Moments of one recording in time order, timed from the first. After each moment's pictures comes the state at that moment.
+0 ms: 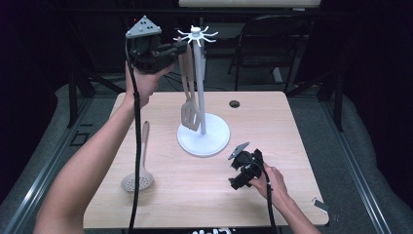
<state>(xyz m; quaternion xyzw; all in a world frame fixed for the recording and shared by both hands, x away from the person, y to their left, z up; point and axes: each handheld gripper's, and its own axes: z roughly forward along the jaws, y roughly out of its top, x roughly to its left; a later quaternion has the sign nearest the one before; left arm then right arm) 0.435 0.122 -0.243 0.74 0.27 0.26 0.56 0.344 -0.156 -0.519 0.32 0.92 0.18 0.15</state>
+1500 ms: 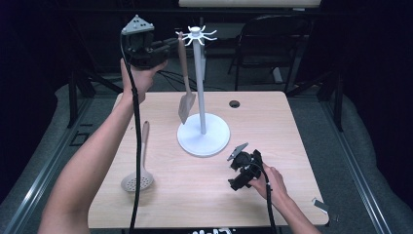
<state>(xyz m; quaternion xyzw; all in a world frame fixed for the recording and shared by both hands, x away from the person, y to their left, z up) 0.455 0.141 -0.252 0.72 0.31 0.27 0.56 0.344 -0.155 -0.519 0.31 0.93 0.17 0.15</state>
